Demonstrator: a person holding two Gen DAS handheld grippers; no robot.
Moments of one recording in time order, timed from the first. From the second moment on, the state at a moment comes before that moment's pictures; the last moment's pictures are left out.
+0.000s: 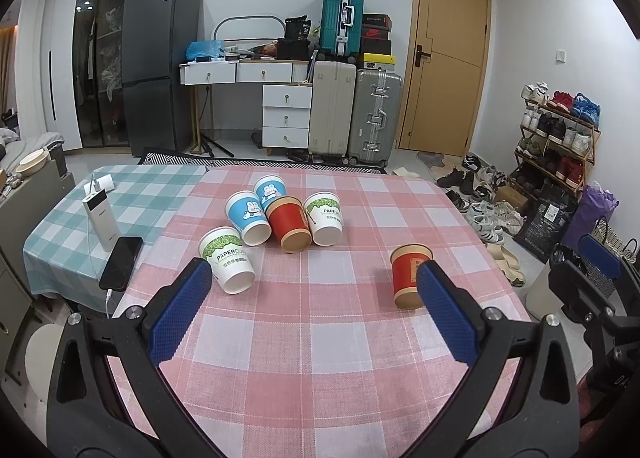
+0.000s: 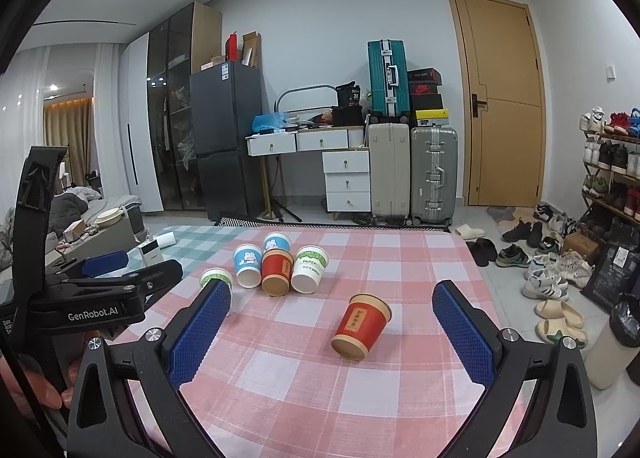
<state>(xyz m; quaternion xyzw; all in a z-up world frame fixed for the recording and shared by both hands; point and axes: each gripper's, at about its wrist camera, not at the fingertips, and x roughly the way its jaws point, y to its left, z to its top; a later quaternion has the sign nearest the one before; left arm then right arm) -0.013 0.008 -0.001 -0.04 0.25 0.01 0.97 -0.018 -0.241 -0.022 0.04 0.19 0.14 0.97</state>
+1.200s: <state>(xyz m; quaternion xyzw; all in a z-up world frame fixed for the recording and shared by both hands) -0.010 0.008 -0.006 -0.04 0.26 0.01 0.96 -0.021 -0.240 -0.019 0.02 0.17 0.13 0.98</state>
